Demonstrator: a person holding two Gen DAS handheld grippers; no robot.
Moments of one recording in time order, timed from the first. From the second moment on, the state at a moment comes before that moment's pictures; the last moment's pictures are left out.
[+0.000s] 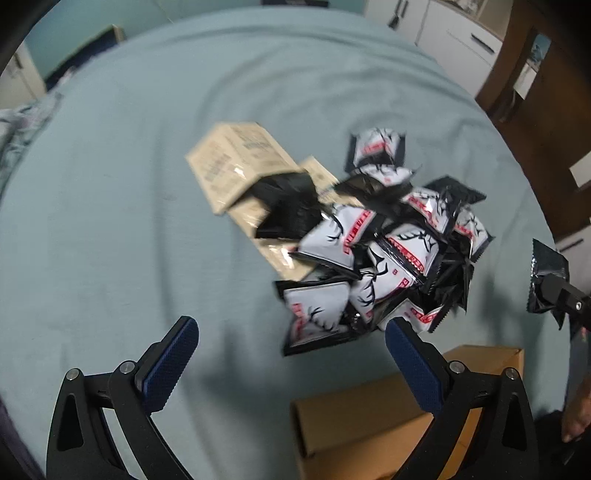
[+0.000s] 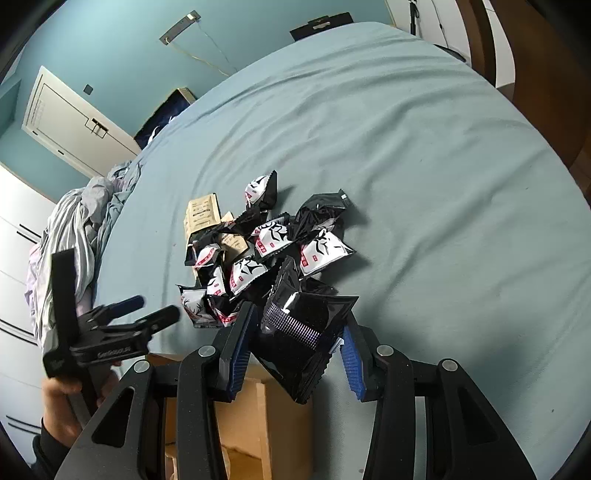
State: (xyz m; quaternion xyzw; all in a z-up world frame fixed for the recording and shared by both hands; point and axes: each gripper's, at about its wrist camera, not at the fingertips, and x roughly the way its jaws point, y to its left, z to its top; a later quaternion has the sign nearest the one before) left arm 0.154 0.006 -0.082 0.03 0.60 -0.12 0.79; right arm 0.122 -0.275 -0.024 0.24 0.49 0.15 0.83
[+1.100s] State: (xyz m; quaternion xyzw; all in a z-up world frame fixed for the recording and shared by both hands) left arm 0.076 0.032 -0.016 -0.03 0.53 -0.15 0.83; right arm 0.067 -0.262 -0.003 0.18 0.43 0.14 0.87
